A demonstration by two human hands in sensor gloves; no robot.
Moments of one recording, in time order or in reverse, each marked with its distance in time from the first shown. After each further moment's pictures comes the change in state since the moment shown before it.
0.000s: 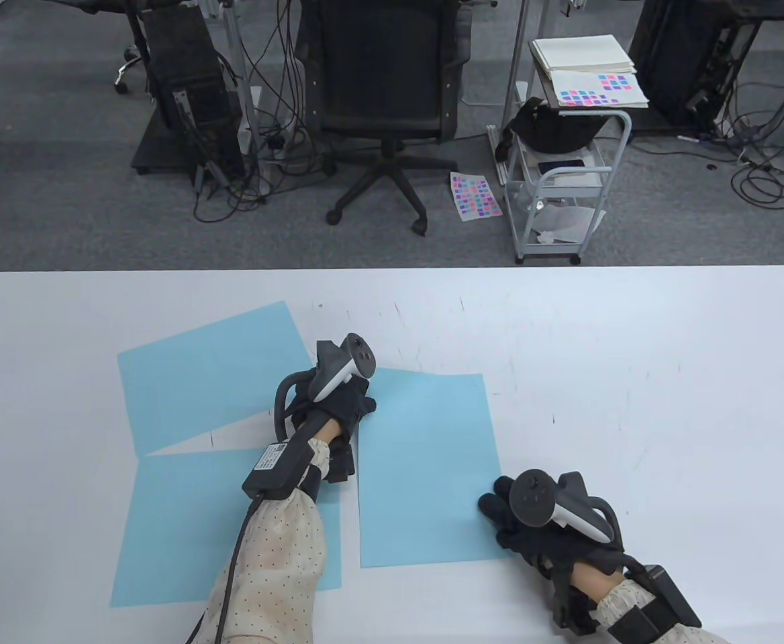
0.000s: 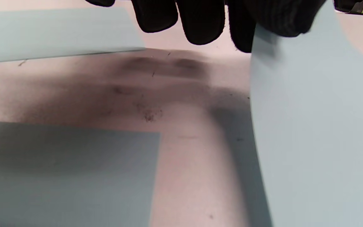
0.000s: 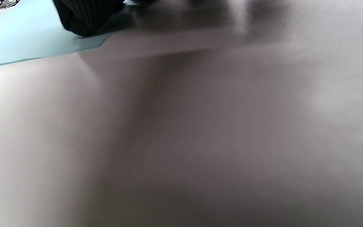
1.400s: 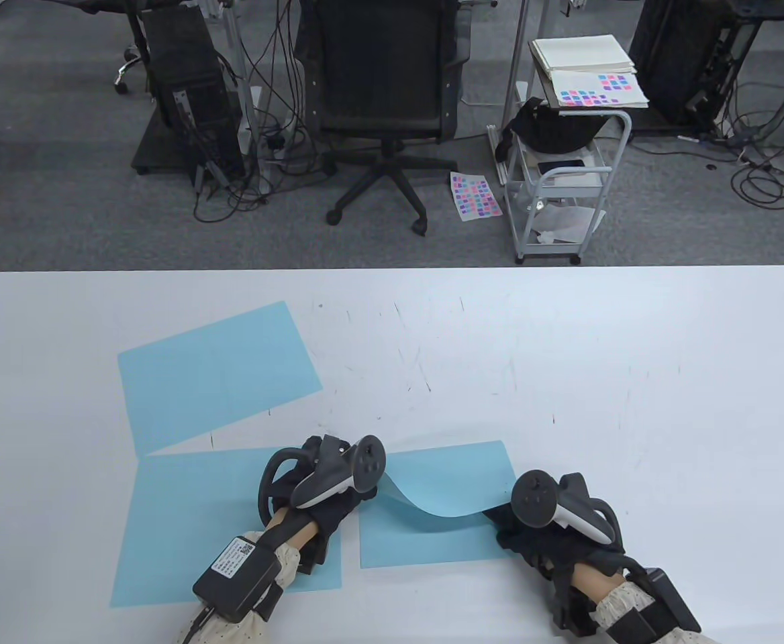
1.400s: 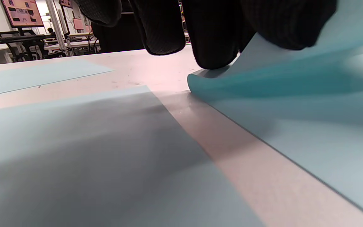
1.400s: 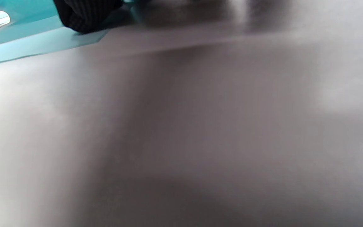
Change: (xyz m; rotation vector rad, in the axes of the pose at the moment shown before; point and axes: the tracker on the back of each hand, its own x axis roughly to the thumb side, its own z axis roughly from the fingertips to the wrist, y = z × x) left_hand -0.015 -0.052 0.120 0.217 -0.345 -0.205; right_hand -0.001 0.001 0.001 0.005 0.004 -0.009
